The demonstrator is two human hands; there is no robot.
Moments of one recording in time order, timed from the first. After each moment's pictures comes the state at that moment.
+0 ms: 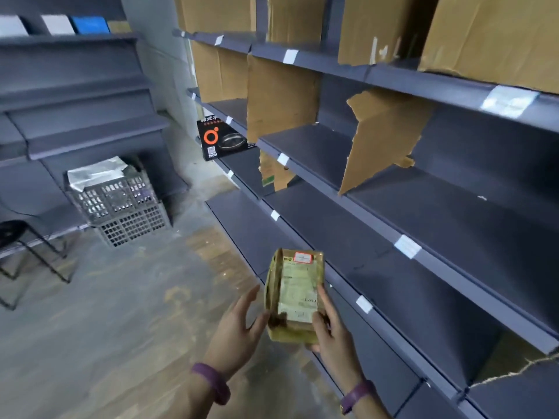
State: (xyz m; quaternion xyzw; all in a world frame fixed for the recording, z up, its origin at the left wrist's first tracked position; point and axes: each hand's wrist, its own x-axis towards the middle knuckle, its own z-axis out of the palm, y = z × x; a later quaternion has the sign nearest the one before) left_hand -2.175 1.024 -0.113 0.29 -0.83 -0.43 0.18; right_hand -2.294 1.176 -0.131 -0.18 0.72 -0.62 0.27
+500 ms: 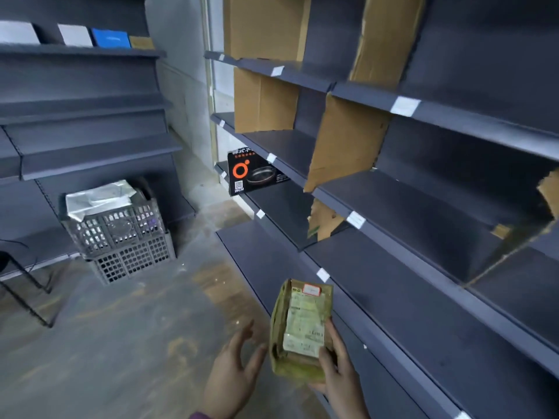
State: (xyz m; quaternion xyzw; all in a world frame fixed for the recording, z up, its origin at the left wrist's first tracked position) left_hand -2.202 0.744 -0.148 0.35 -0.79 -0.45 0.21; right_hand -2.326 0.901 -0.150 -0.10 0.73 -0.62 0.28
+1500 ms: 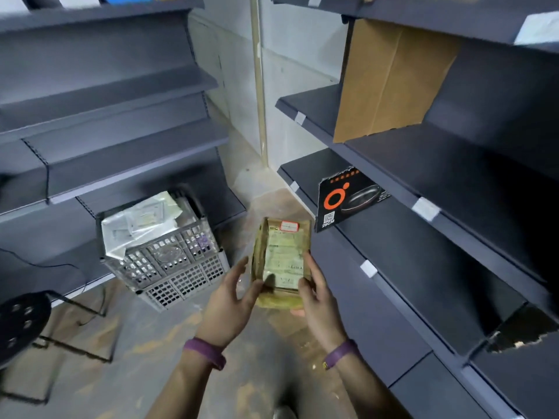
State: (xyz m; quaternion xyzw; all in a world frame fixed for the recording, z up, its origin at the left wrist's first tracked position) left_hand -2.363 0.181 -0.094 0.38 -0.81 -0.40 0.19; right_hand -2.492 0.294 -0.138 -0.20 0.66 -0.64 0.34
